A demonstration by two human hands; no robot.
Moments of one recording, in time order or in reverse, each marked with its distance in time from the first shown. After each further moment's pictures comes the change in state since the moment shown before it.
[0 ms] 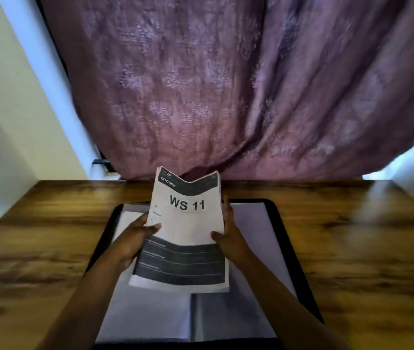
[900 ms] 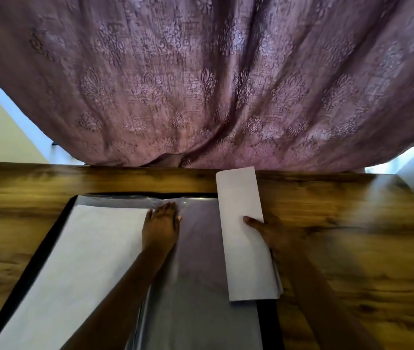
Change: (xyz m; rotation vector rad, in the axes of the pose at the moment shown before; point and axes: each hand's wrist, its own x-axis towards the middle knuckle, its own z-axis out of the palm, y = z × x) left_hand 0.126 -0.079 0.142 1.227 0.301 0.289; right_hand 0.031 0.054 -0.174 0.071 0.222 0.434
